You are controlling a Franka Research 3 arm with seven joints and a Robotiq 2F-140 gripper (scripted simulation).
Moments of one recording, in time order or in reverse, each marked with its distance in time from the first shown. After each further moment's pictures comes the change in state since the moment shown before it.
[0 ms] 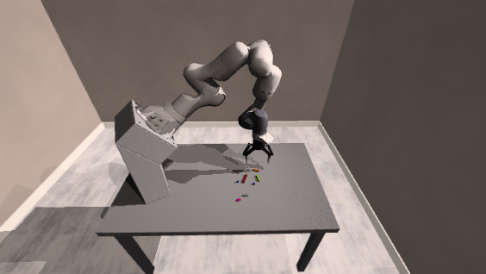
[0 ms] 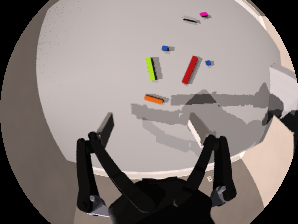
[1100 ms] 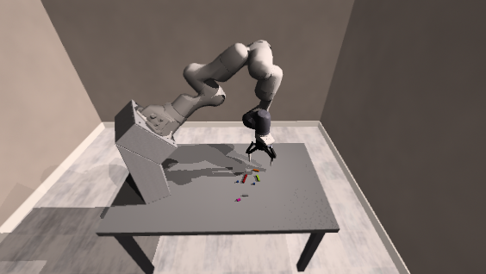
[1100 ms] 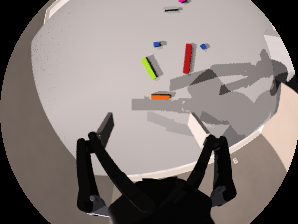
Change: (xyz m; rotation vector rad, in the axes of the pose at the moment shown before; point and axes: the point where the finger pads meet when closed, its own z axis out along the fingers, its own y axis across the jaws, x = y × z) arm 0.001 -0.019 0.000 0.009 -0.009 0.282
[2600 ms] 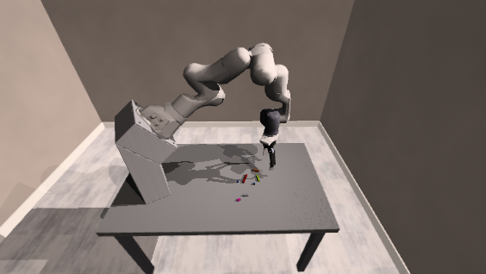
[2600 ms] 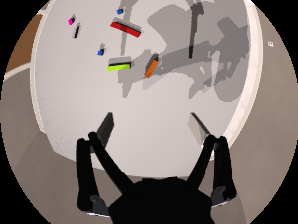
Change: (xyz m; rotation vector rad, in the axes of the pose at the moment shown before) arm -0.018 -0.052 0.002 0.006 -0.005 1.099
